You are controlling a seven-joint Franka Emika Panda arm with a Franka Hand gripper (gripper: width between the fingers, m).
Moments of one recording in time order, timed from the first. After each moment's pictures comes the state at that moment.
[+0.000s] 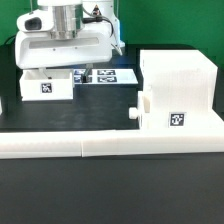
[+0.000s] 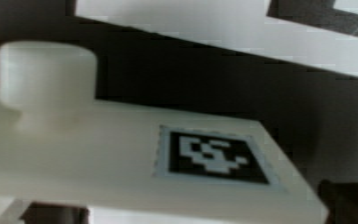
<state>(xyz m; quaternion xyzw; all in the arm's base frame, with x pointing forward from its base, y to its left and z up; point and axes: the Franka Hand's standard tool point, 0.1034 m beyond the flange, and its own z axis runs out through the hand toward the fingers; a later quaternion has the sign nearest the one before) 0.383 -0.084 0.006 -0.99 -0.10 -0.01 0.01</state>
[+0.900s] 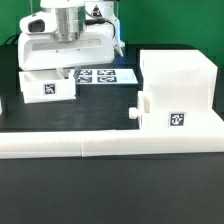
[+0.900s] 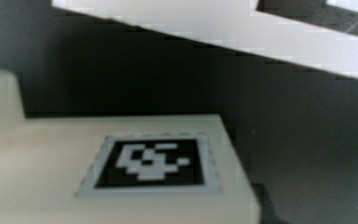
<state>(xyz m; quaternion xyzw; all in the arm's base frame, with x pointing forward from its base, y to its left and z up) 0.384 -0.081 0.005 -0.99 -0.11 -0.01 0.01</state>
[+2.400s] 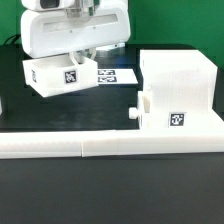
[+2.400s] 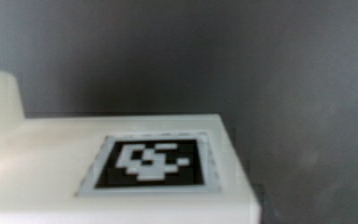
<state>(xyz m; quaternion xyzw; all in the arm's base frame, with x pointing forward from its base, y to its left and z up) 0.477 -0.049 0.062 -0.97 -0.23 0.00 0.02</state>
